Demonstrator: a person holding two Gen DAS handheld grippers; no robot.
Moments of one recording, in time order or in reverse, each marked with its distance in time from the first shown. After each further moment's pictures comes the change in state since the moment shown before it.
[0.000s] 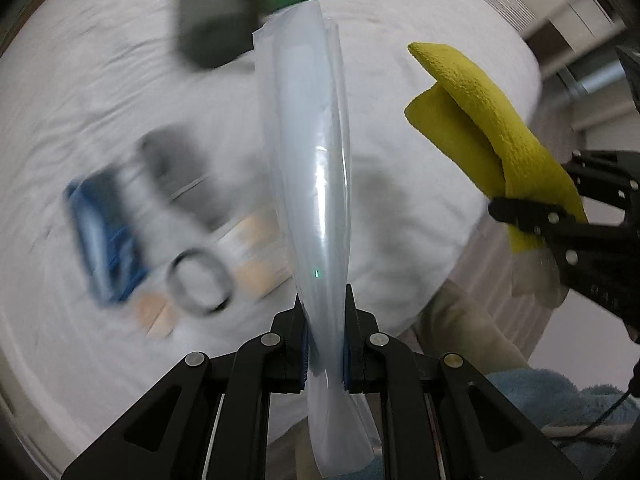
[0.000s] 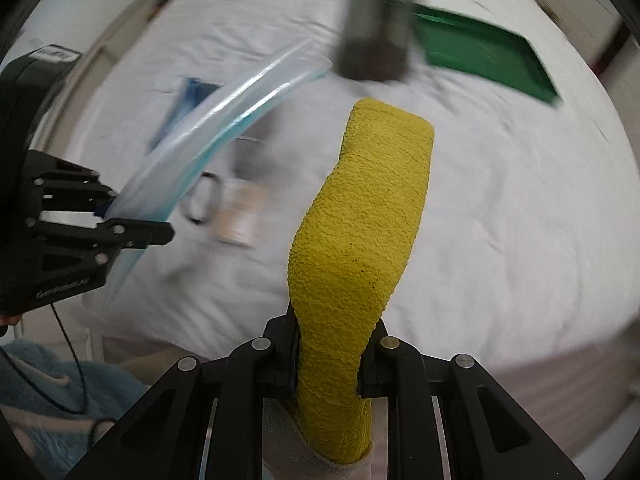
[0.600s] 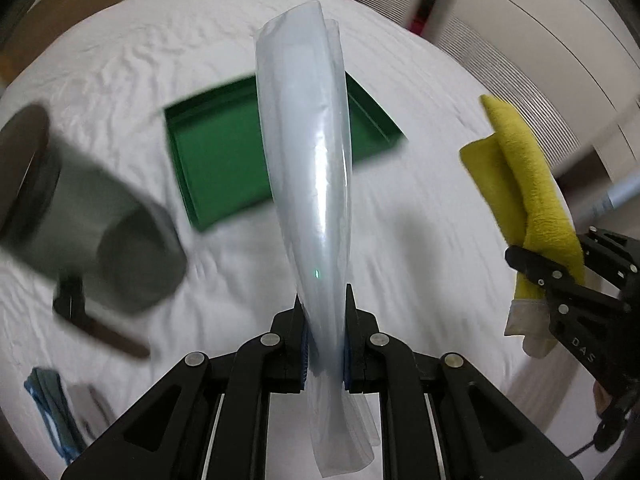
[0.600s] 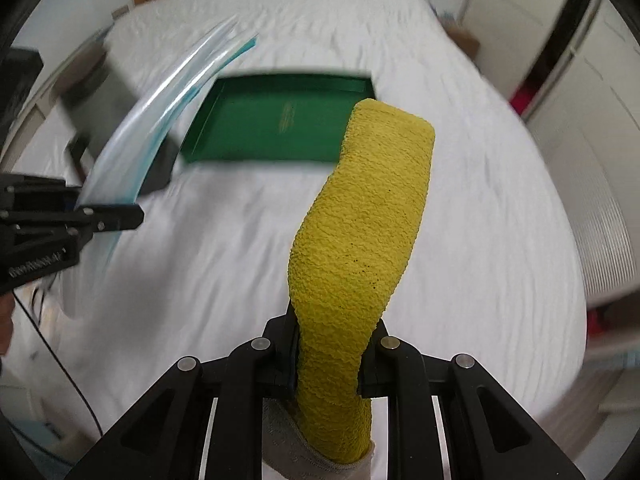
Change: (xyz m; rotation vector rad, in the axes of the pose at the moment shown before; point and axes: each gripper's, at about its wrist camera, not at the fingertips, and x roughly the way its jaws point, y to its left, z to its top) left arm 0.033 -0.034 0.306 -0.280 -0.340 0.074; right arm -0.029 -0.272 0.158 -0.036 -0.284 -0.179
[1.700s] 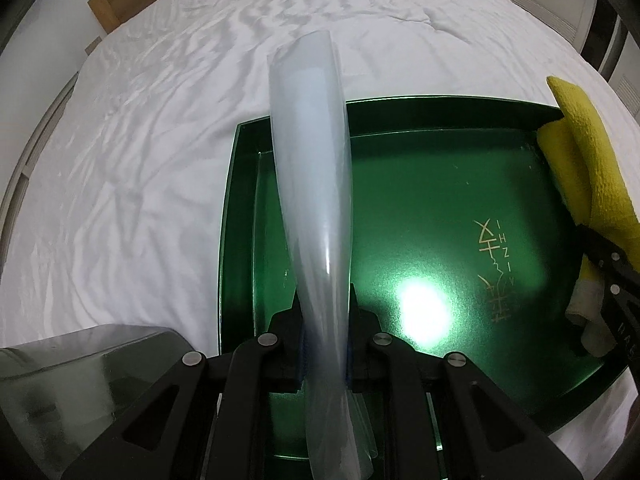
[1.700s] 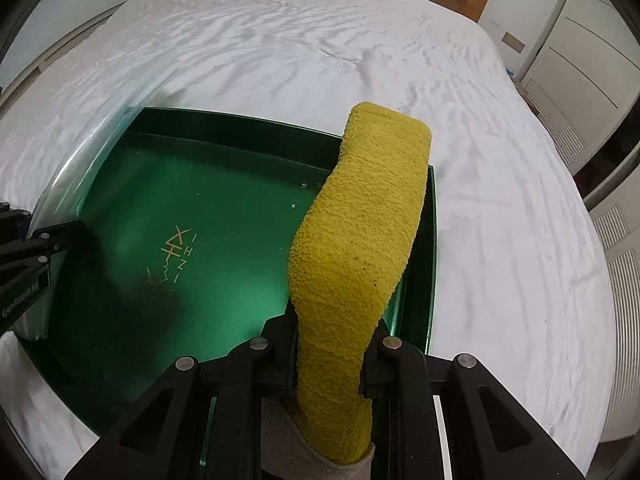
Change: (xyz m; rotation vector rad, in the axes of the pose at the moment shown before) left arm 0.172 0.120 0.119 -0.278 -0.009 0.416; right arm 0.288 -0.021 0.190 -0.205 -0.051 -0.003
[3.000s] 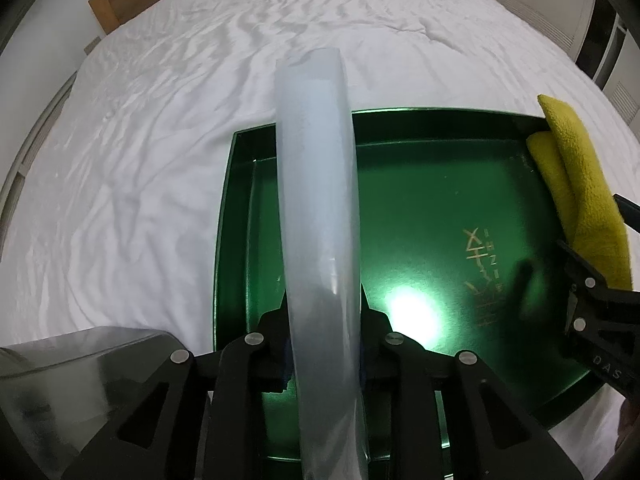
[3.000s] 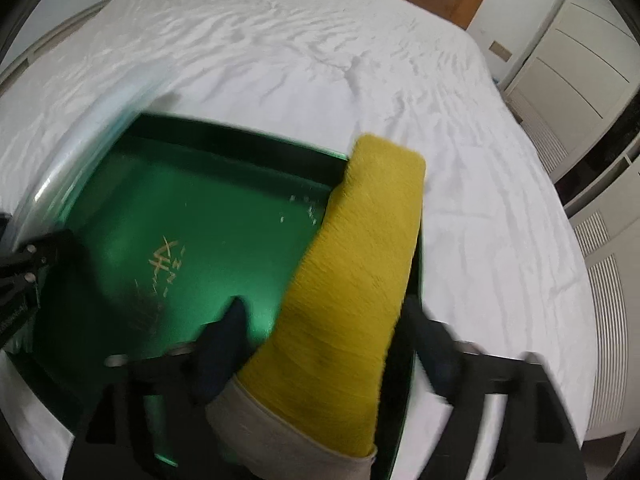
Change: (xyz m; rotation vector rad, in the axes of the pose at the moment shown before) left arm -0.018 0.000 -0.004 -0.020 -0.026 -0.042; right arm -0.005 0.013 0.012 0.010 -0.034 -0.069
